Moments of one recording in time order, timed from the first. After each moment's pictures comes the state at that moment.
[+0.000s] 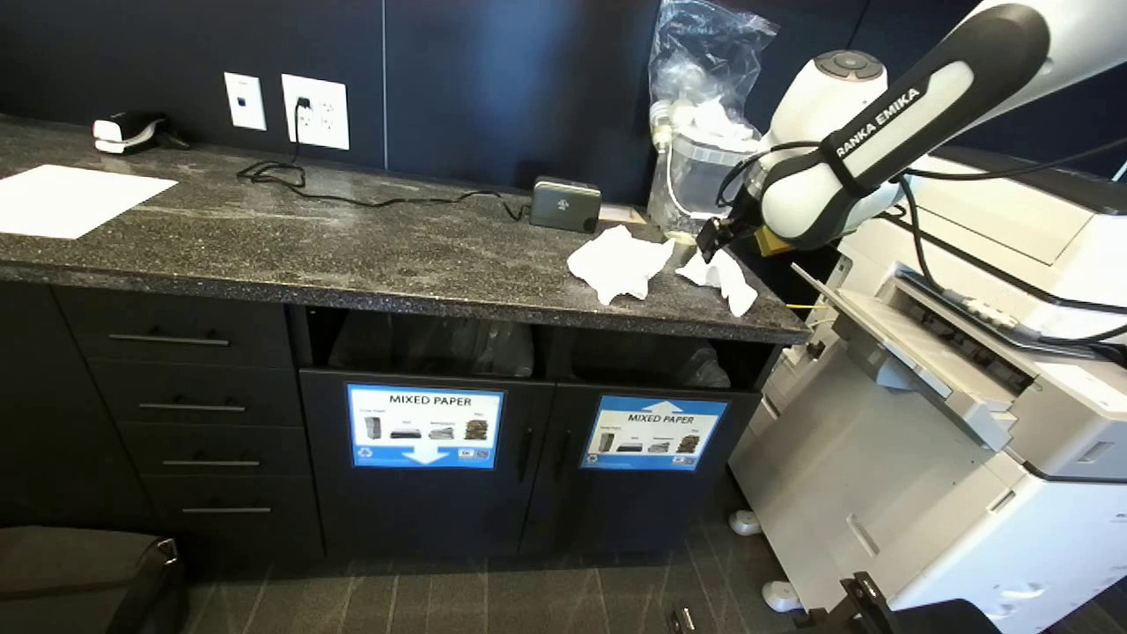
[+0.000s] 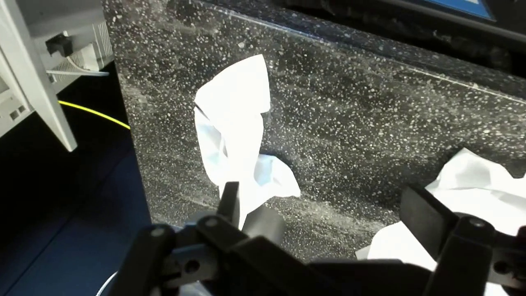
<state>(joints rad) -0.14 0.32 -0.03 -2.09 -0.62 2.93 0.22</state>
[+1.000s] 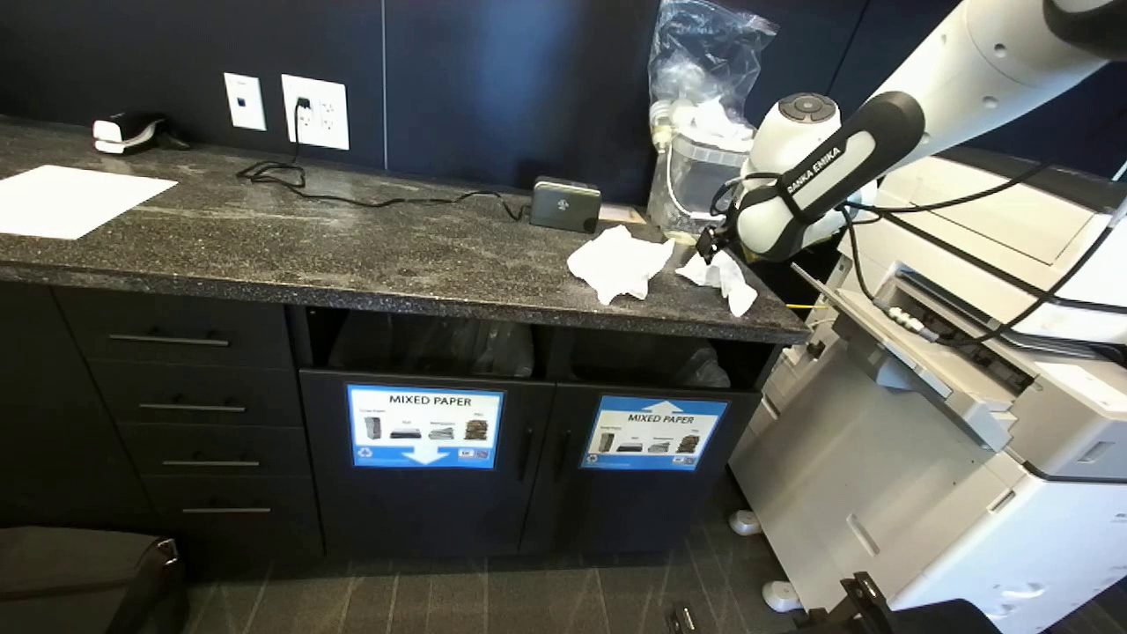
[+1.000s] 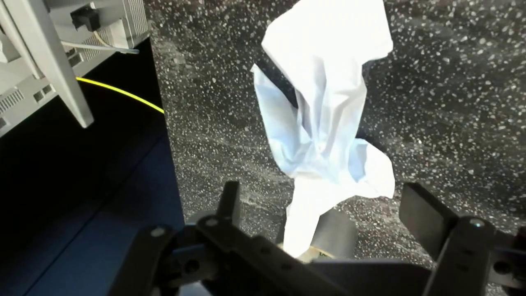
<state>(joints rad) -0.12 0.62 -0.11 -1.73 -0.62 2.92 0.21</state>
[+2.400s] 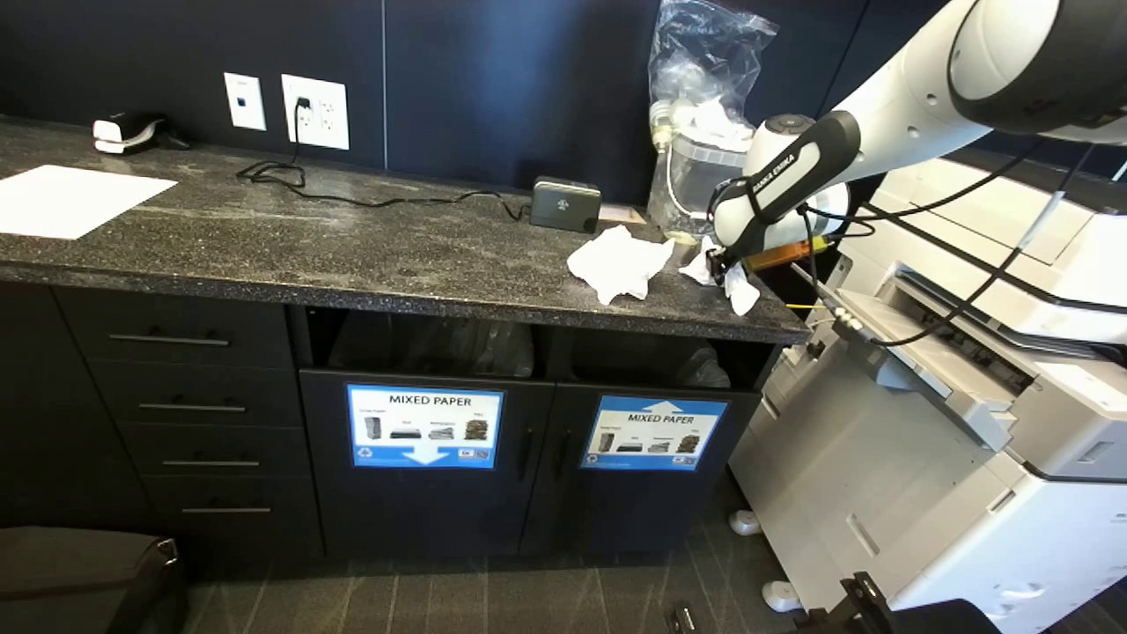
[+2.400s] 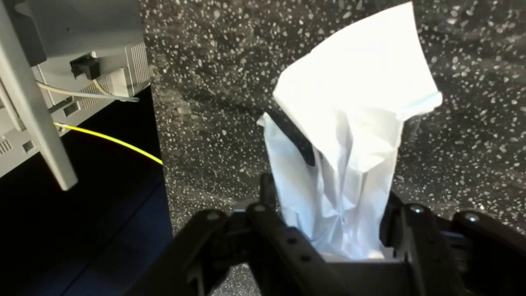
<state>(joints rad) -0.06 0.77 -0.18 -1.56 -0.34 2.76 -0.02</state>
